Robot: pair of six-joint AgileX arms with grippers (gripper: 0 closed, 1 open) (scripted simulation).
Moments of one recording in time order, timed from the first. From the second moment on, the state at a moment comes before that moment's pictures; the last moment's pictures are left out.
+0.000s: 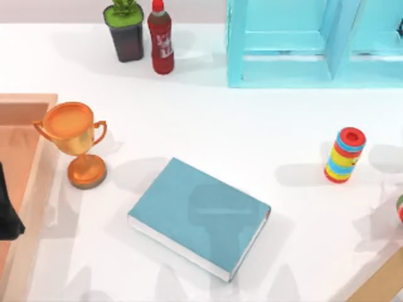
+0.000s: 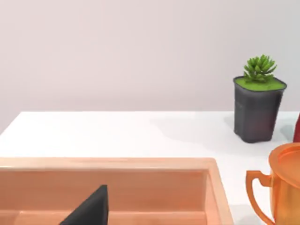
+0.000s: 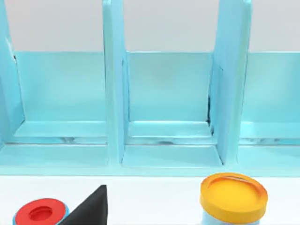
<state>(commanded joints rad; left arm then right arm) 0.00 0.03 0.03 -0.03 0.00 0.01 0.00 0.00 0.00 0.00 0.00 0.00</state>
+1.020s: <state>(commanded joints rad) 0.21 1.55 1.26 -1.02 -0.01 0.27 0.00 0.00 0.00 0.00 0.00 0.00</state>
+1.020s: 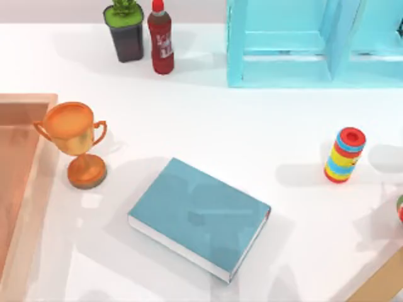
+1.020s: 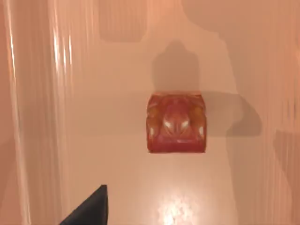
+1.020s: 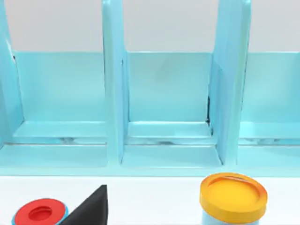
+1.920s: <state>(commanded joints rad) 0.26 1.87 1.50 -1.19 0.00 0.29 0.00 0.00 0.00 0.00 0.00 0.00</state>
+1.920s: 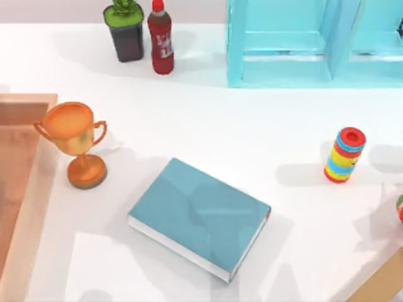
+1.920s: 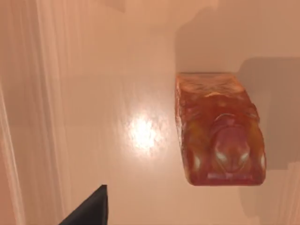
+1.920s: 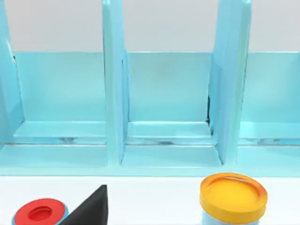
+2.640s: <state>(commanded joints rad) 0.27 1.97 1.26 -0.86 0.00 0.30 0.00 0.00 0.00 0.00 0.00 0.00</state>
